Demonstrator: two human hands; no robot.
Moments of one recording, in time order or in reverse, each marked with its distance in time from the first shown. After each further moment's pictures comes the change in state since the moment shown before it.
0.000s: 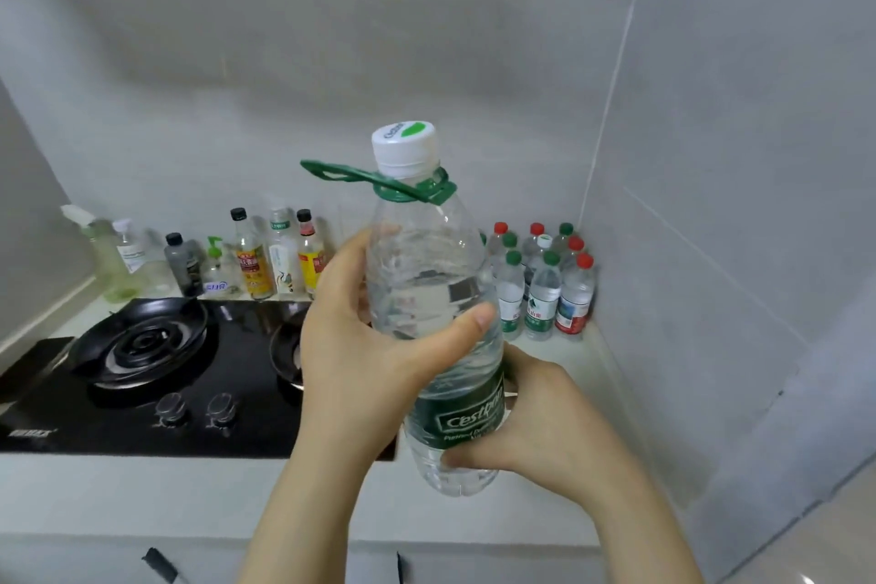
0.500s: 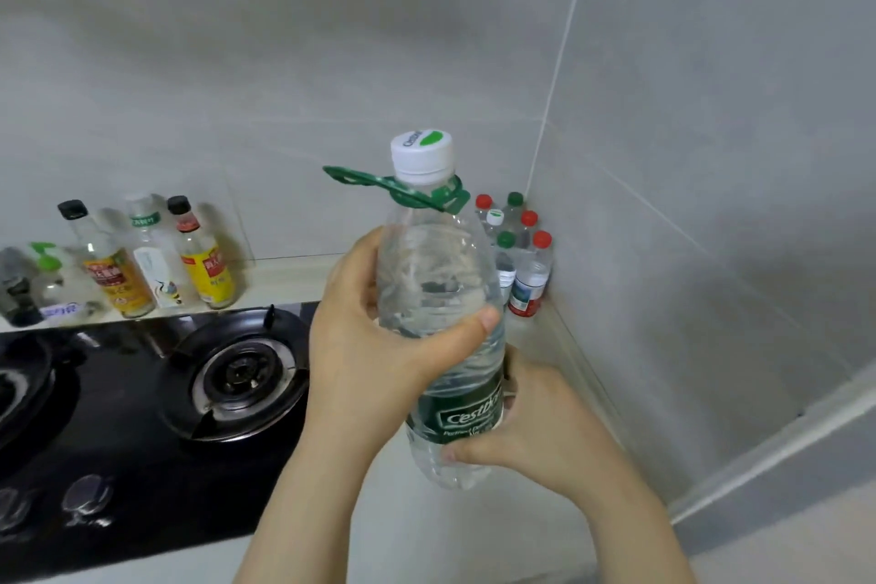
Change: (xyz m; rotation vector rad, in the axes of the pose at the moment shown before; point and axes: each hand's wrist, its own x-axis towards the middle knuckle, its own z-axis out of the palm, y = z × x) left_hand 0.103 -0.100 0.065 -0.086 -0.259 -0.112; right_hand 0.103 0.059 -0.003 0.027 0.083 0.233
